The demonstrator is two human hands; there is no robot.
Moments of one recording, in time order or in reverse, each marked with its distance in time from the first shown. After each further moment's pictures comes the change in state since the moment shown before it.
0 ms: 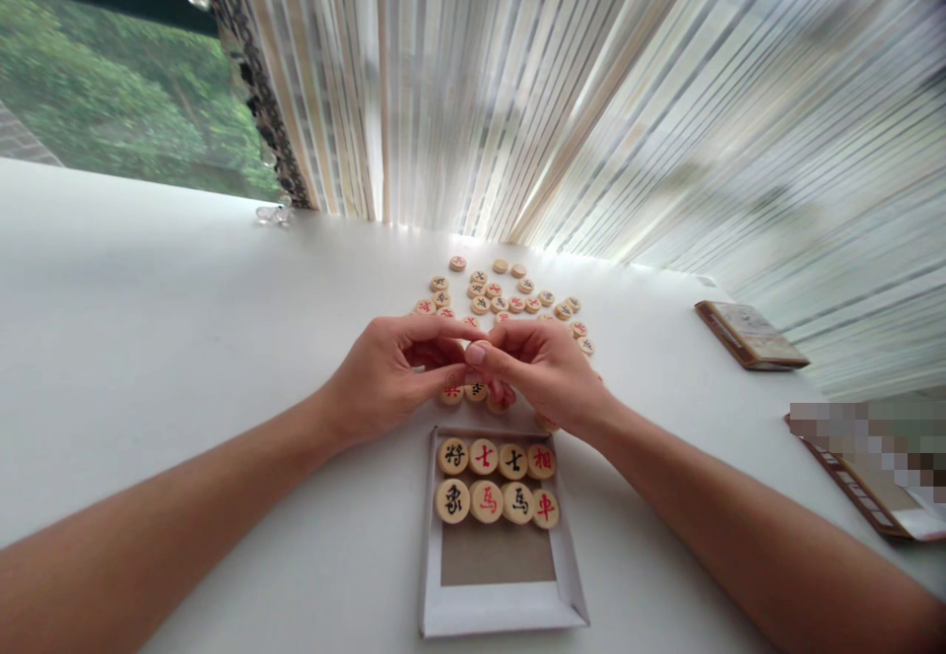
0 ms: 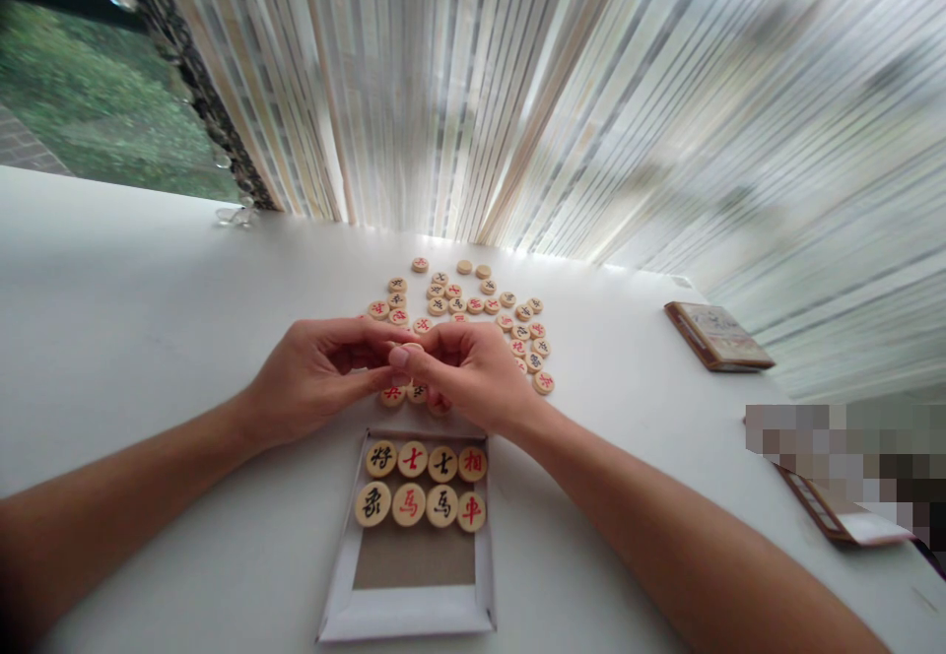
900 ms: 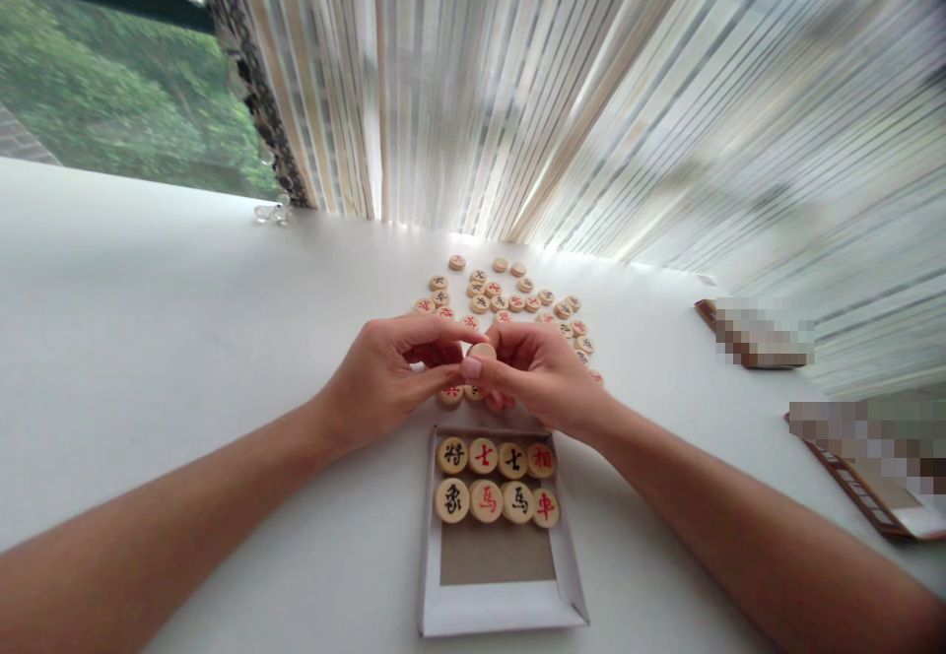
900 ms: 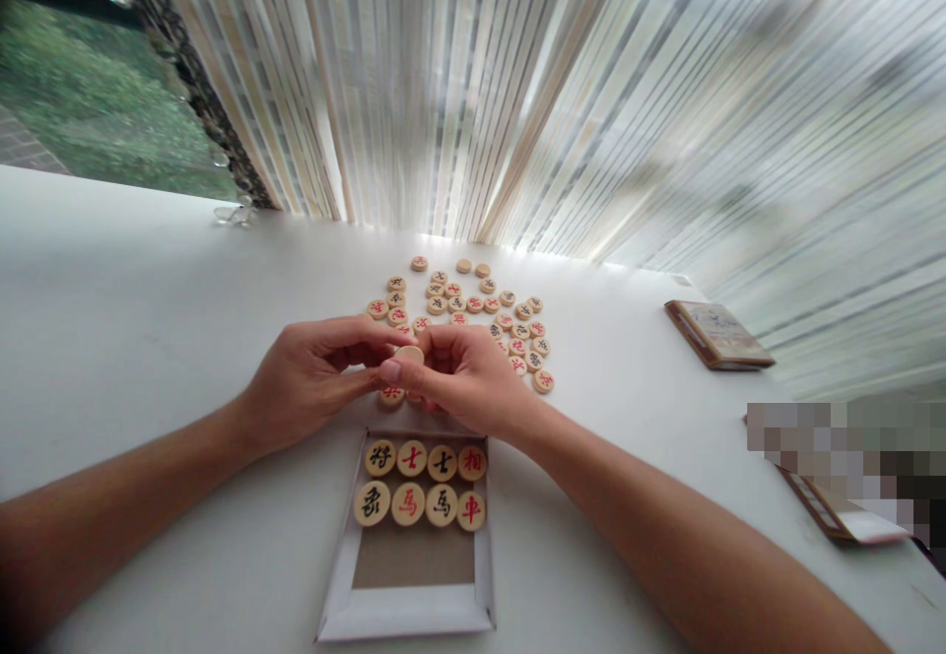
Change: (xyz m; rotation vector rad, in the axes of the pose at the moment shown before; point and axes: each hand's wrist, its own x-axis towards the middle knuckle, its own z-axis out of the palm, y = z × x) left_hand -0.002 0.004 0.001 0.103 0.060 0.071; right_hand -0.001 0.001 0.001 0.060 -0.121 -0.029
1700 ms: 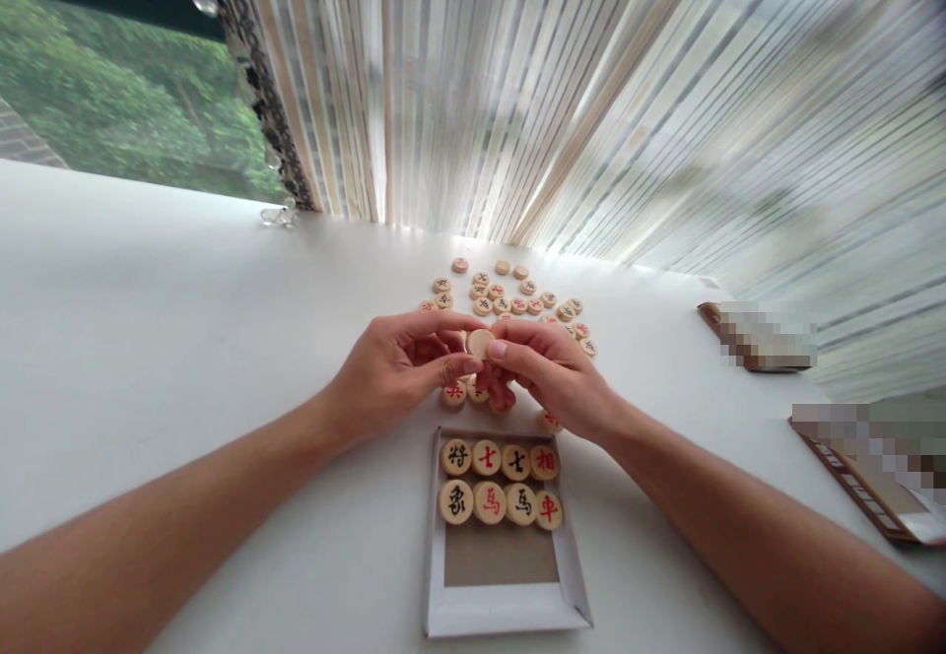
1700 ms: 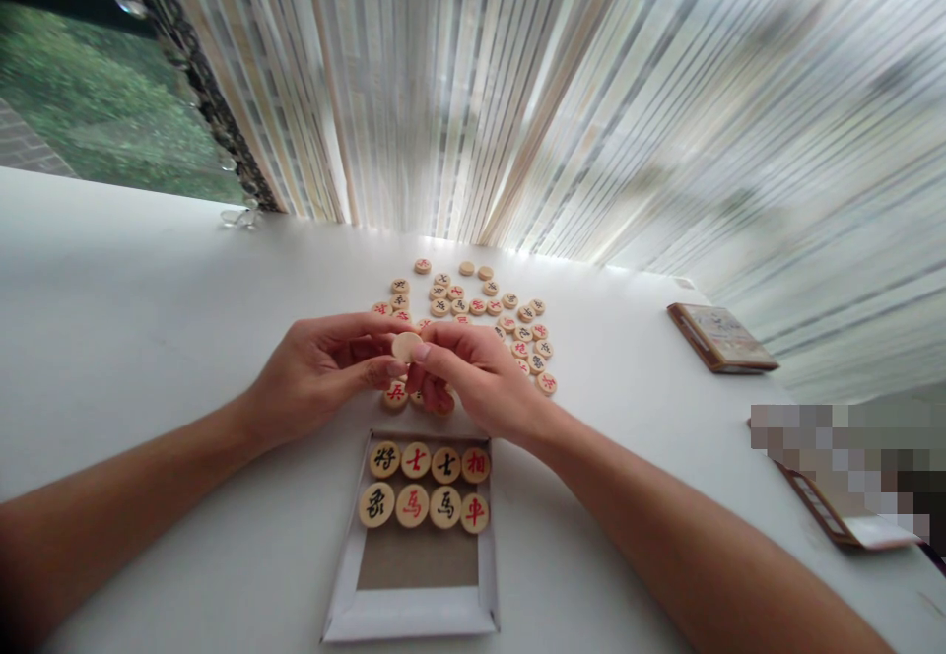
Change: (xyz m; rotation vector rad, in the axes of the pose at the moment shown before) left_hand 0.001 -0.005 -0.001 -0.187 -0.025 -0.091; right_hand -0.001 -0.008 -0.003 0.027 -0.061 -0.047
